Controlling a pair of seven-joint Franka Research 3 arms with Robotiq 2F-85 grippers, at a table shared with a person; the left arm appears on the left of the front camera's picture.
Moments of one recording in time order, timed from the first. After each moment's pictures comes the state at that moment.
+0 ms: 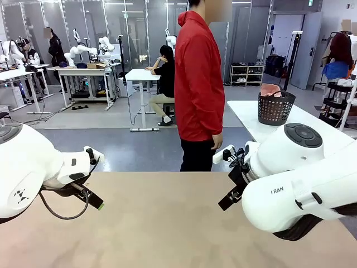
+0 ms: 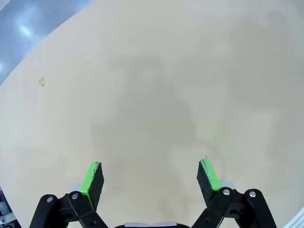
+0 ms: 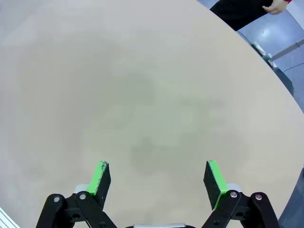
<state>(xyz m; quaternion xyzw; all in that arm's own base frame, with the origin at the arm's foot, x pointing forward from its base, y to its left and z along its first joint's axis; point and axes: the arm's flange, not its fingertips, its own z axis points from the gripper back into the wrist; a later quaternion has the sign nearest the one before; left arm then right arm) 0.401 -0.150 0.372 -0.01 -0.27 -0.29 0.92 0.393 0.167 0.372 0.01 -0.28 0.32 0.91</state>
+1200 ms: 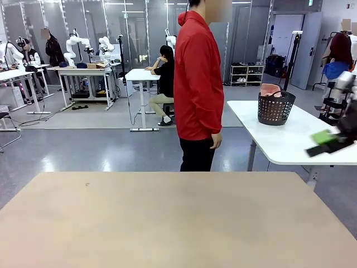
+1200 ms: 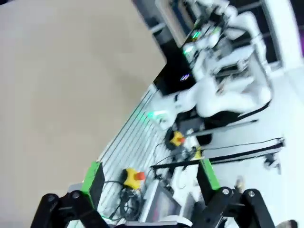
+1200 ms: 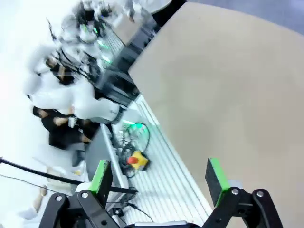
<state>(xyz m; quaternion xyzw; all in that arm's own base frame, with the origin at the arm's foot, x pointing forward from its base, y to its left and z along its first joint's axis) 0.358 0.126 0.547 -0.53 -0.11 -0.23 0.81 0.353 -0.094 0.534 0.52 -0.17 0.26 0.80</state>
